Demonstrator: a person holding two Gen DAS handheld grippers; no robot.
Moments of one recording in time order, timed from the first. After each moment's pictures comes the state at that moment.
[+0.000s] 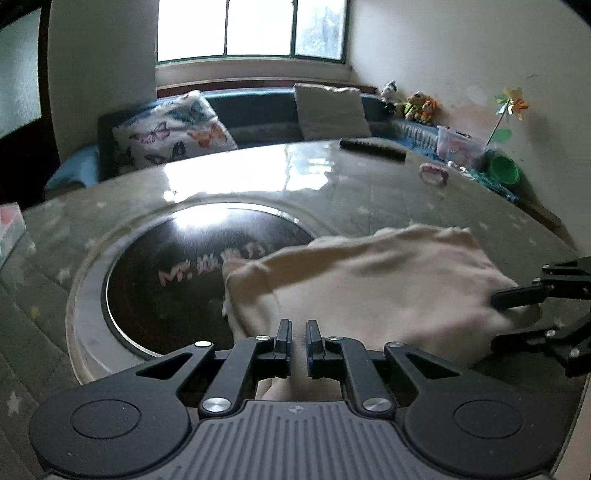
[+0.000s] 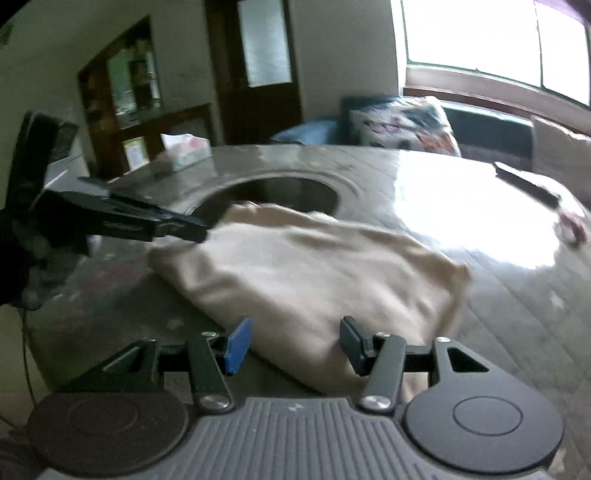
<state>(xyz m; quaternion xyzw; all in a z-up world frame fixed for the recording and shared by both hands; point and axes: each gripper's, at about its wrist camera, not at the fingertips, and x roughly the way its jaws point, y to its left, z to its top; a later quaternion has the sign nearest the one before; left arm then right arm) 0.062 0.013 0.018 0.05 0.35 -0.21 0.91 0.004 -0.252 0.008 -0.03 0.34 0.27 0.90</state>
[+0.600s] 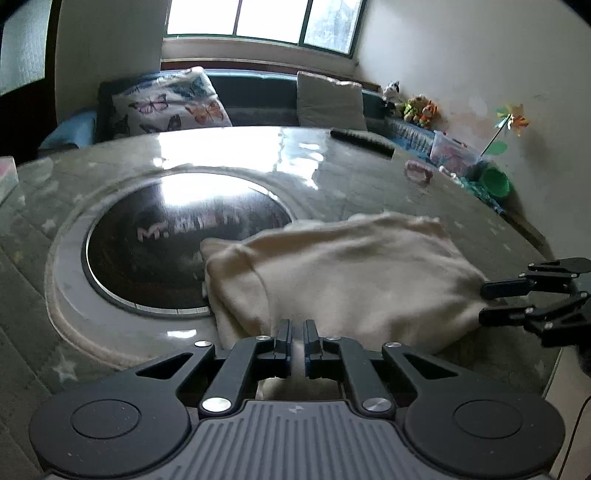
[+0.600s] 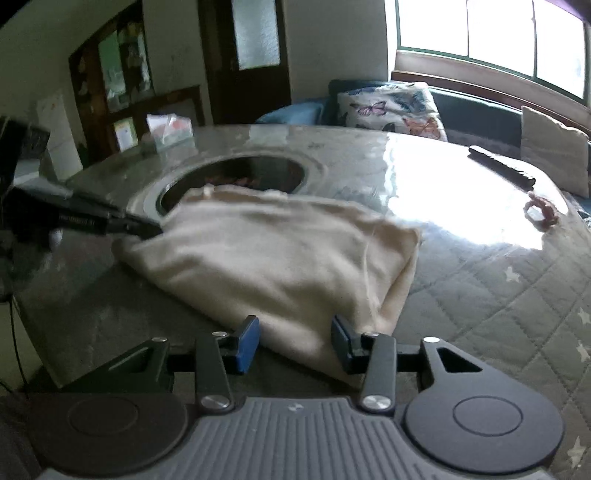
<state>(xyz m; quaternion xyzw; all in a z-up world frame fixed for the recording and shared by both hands) 0.037 0.010 0.024 -0.01 0.36 -0.22 0.91 -0.007 -0.287 0.021 -0.04 0.35 0.25 0.90</state>
